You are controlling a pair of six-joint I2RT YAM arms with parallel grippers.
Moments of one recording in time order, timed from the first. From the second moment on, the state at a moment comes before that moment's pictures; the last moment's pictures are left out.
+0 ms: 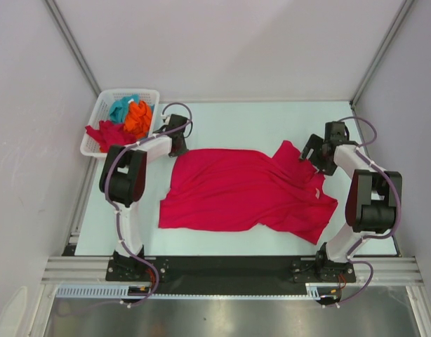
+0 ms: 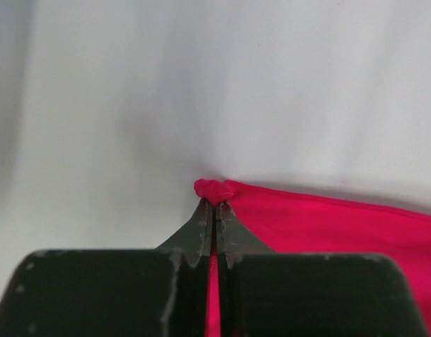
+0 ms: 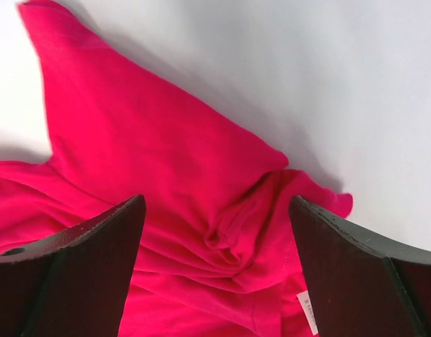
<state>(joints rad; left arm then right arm) -0.29 2.05 1.40 -0.32 -0.28 -0.46 -0.07 1.68 1.11 -0.44 -0.03 0.44</state>
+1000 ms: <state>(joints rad) -0.29 2.03 1.36 -0.27 -0.26 -0.42 0.35 1.54 1.08 -0.39 0.18 0.38</state>
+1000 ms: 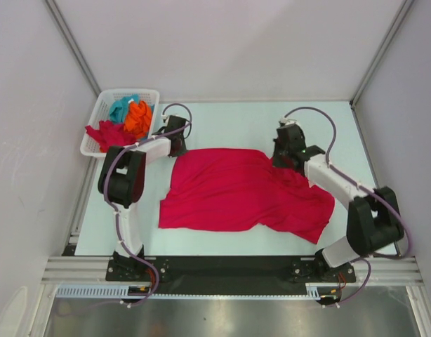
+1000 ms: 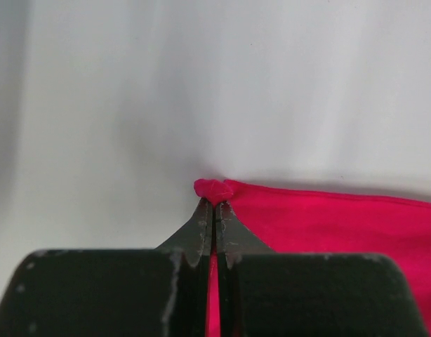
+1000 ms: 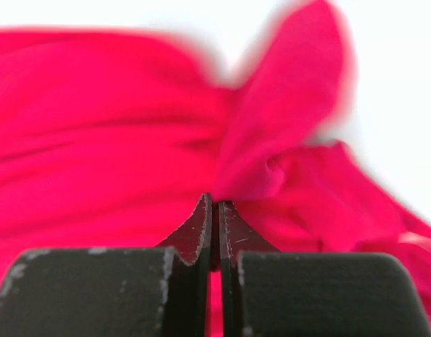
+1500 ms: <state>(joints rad) -0.29 2.03 1.34 -0.26 -0.25 -0.42 0.60 1.49 0.88 -0.59 0.12 0.53</state>
